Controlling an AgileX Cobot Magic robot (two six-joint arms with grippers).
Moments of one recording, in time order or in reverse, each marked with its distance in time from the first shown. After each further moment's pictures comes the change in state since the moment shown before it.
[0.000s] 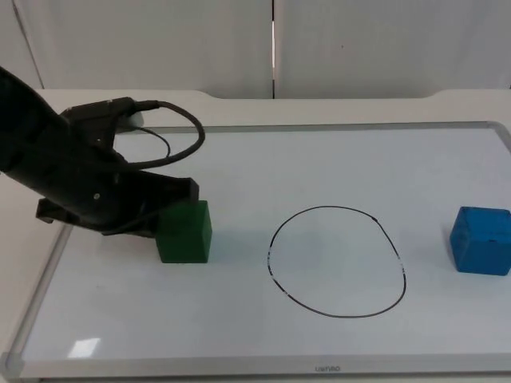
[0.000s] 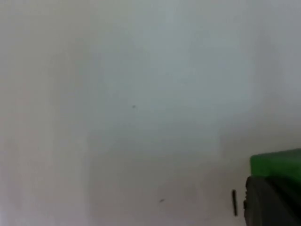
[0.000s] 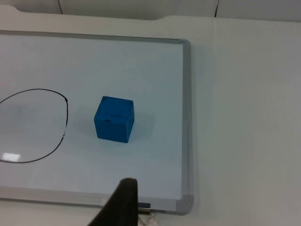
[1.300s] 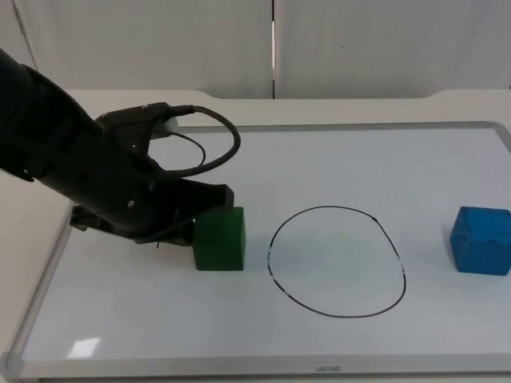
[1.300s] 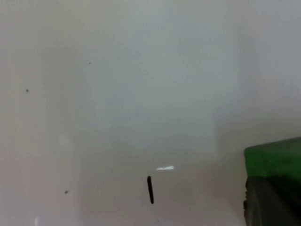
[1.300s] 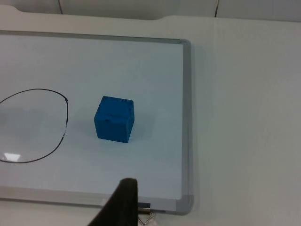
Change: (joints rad) right arm 0.000 0.000 0.000 0.000 0.000 0.000; left arm -0.091 0.000 -0.002 -0.061 0.007 0.001
